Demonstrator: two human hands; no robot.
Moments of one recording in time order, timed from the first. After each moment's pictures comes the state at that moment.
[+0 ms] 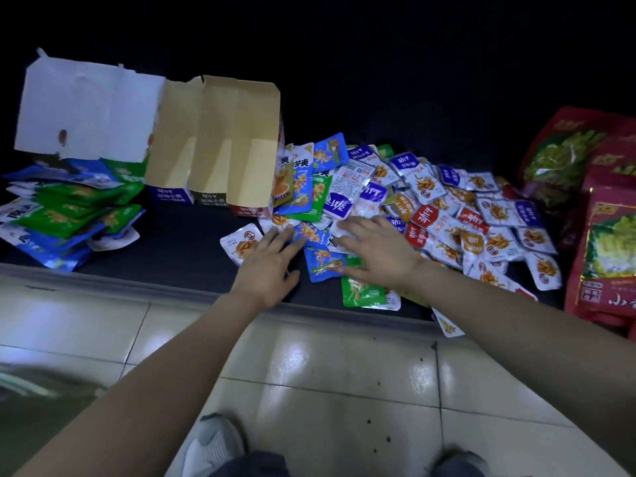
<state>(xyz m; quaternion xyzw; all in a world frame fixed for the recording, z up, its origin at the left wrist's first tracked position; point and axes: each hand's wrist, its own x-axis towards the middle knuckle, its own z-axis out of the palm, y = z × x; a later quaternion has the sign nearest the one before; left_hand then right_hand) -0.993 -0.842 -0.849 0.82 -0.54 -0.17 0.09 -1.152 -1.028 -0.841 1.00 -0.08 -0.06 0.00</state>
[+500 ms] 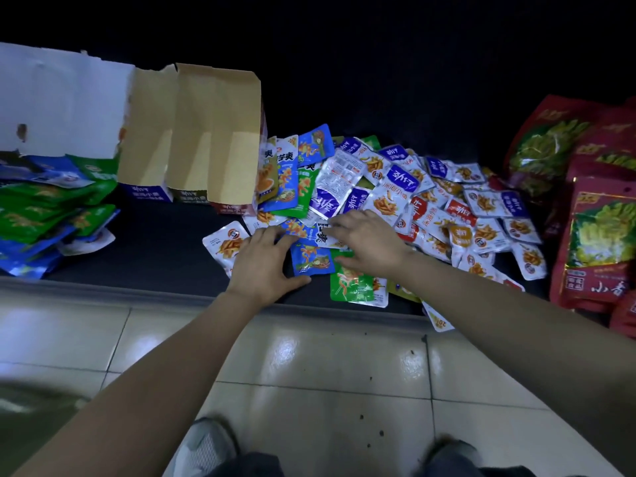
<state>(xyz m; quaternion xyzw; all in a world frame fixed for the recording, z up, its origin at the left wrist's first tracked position) -0.997 -0.858 -0.860 0.82 -0.55 -0.11 0.12 -1.146 -1.032 -0.845 1.00 -0.09 -0.02 -0.03</state>
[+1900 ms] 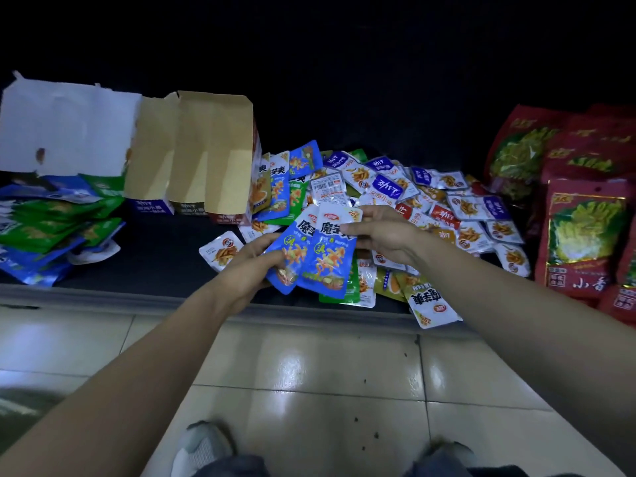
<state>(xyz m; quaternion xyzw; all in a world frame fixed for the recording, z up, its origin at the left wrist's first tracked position) -1.017 -0.852 -0.807 0.67 -0.15 -0.51 0.51 -1.162 -1.039 -0.789 0.55 -0.41 0.05 -0.72</state>
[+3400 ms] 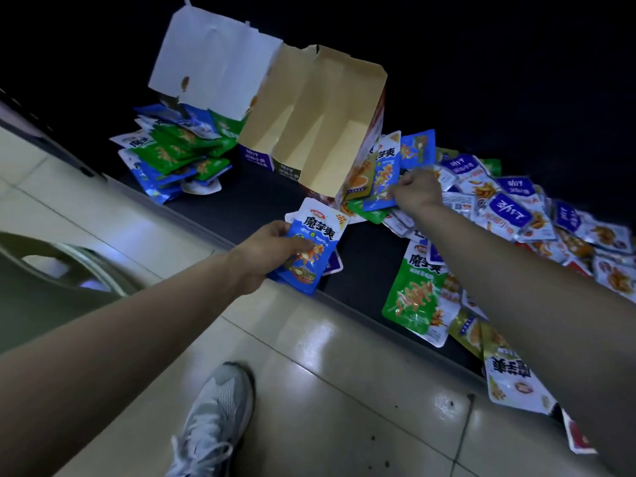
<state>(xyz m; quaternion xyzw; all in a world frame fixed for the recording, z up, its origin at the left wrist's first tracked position) -0.981 -0.804 -0.784 0.74 0.05 -0.44 0.51 -1.011 -1.056 -0.831 0.81 -0.42 0.01 -0.40</state>
